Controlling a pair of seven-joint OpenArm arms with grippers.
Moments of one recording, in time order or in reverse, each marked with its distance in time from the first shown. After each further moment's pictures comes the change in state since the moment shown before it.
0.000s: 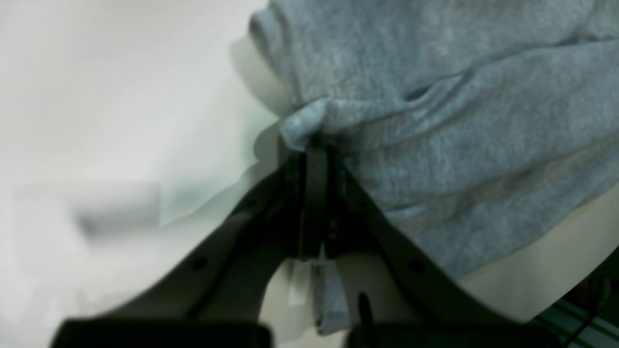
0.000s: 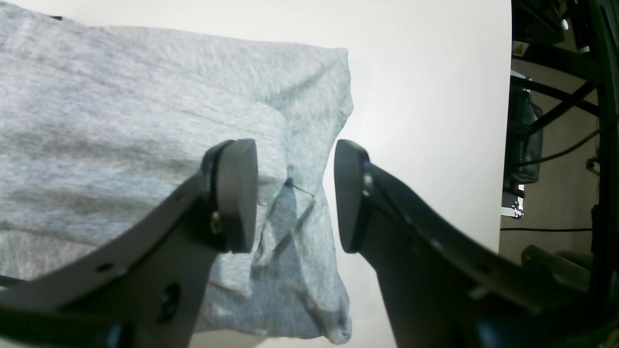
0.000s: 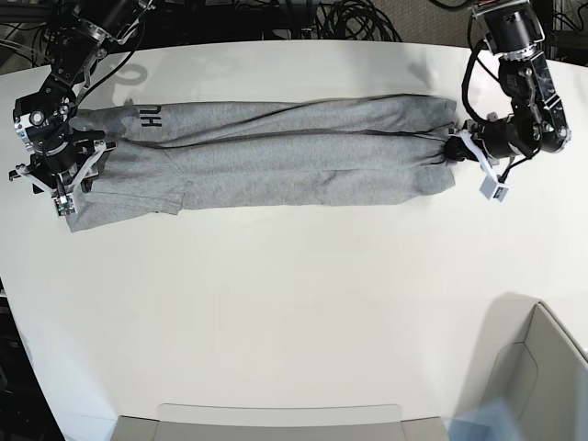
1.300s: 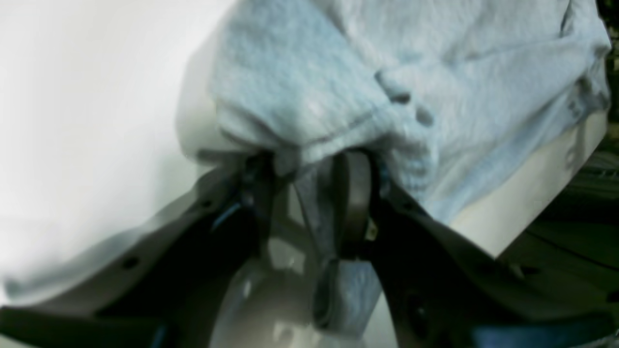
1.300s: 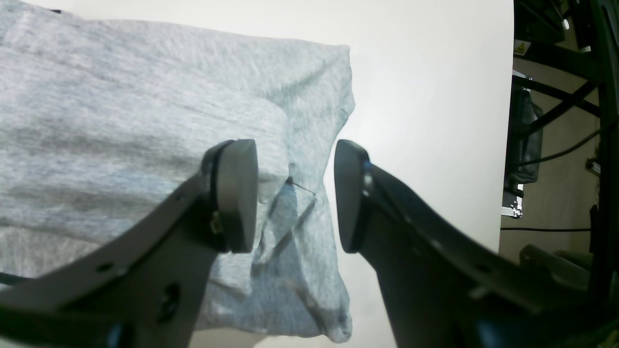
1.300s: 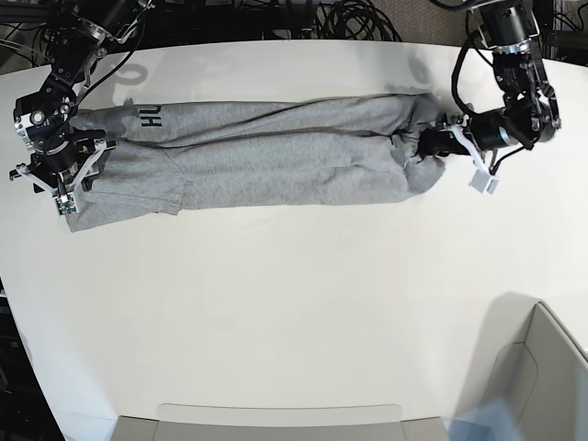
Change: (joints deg) left arm -0.5 -4.0 0.7 -0.9 -16.7 0.1 2.7; right arm -0.3 0.2 -0.3 0.0 -0.2 0.0 0.0
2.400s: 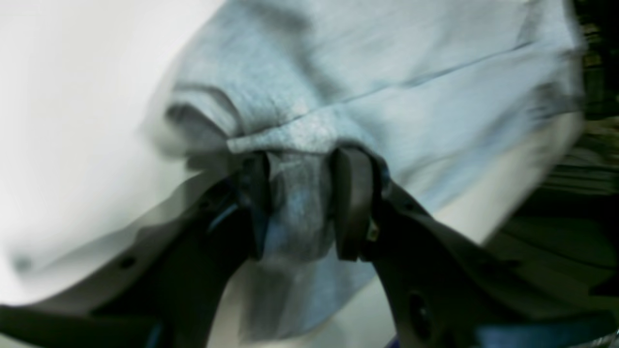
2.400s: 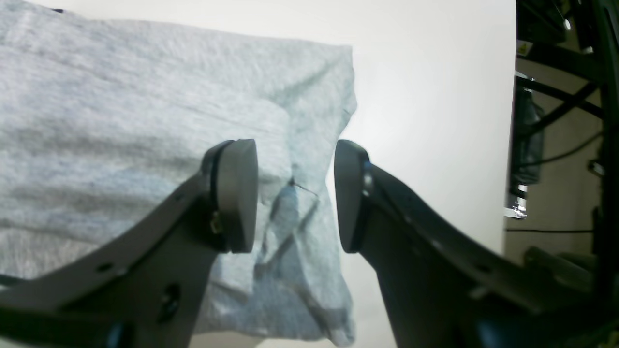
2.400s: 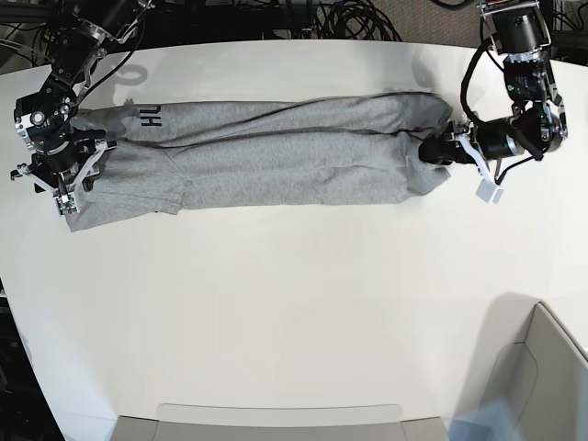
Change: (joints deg) left arm -1.9 -2.9 2.7 -0.5 -4.7 0.4 1.8; right arm 0.0 0.2 -0.1 -1.5 0.0 0.0 0.4
